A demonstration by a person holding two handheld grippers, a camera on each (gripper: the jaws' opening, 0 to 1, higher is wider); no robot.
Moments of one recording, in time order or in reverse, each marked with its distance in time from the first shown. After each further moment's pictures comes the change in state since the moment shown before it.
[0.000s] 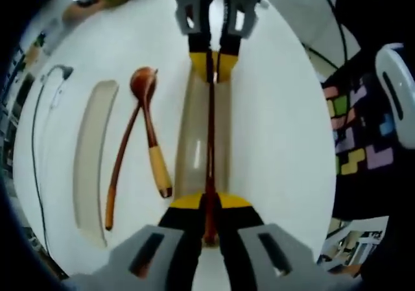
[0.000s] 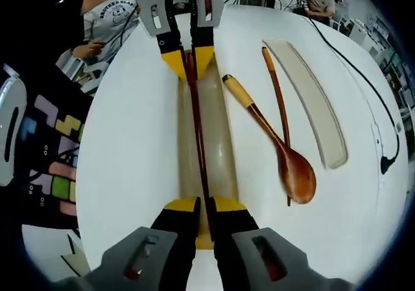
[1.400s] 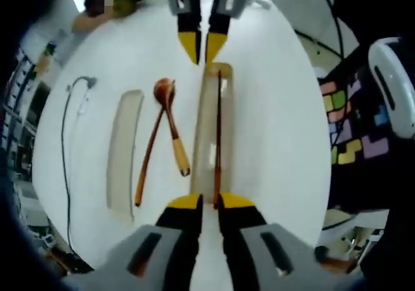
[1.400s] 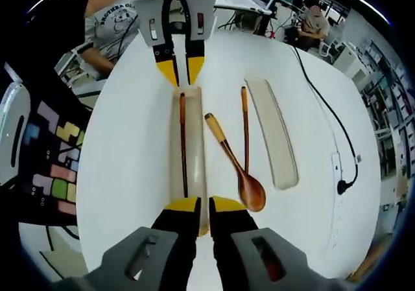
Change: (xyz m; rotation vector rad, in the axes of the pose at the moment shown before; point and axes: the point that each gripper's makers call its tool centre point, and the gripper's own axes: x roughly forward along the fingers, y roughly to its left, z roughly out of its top) left arm -0.062 0.003 -0.005 0.044 0.025 0.143; right arm -0.069 -0.014 0.039 -0.085 -0.038 -0.174
